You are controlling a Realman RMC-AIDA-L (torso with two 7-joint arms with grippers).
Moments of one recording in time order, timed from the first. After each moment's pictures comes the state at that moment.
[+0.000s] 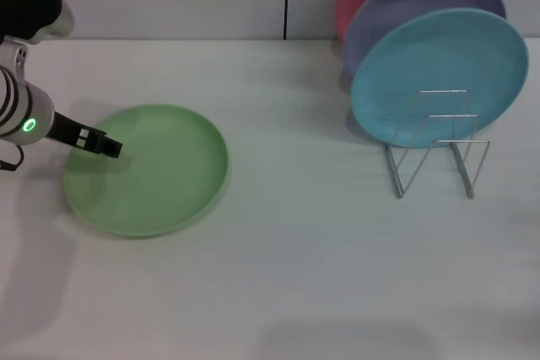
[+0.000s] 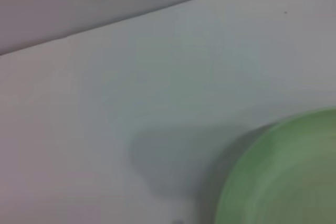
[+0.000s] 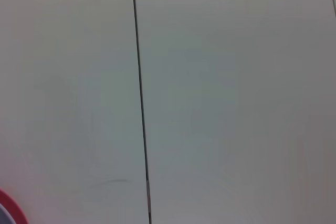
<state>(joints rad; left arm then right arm) -0.67 -2.06 -1.82 -1.01 2.89 -1.04 0.28 0.28 2.08 -0.17 0.16 -0.91 -1.51 0.10</state>
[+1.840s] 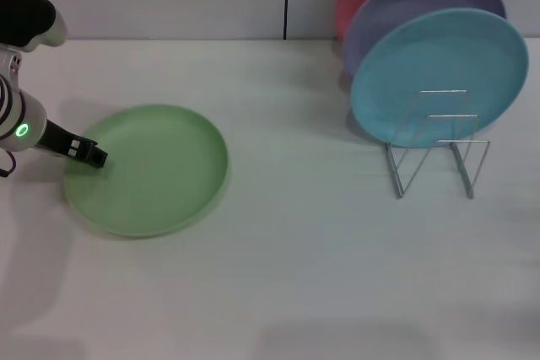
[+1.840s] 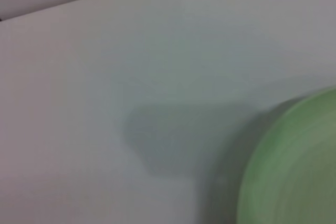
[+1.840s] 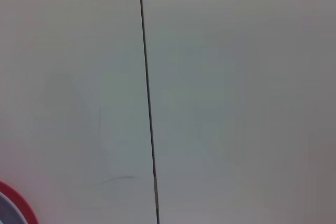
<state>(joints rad) -0.73 -2.03 -1.89 -0.87 2.89 -1.03 0.31 0.29 2.08 -0.17 0.16 -0.92 -1.50 0.10</state>
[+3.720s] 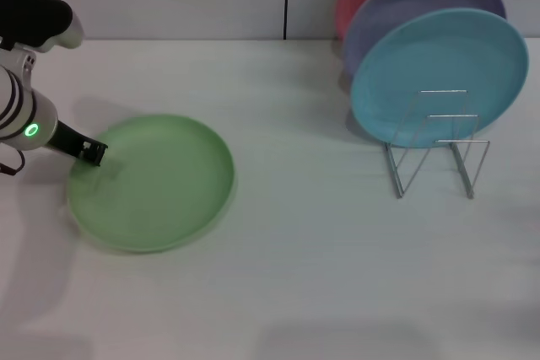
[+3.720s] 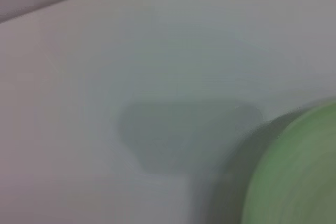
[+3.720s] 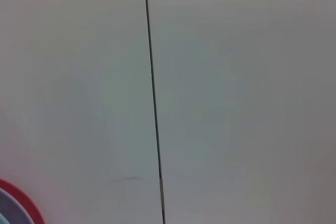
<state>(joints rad) -0.75 -2.05 -1.90 -0.86 2.88 -1.05 0.38 0.29 2.08 -0.17 0.16 -0.93 -1.50 0.11</state>
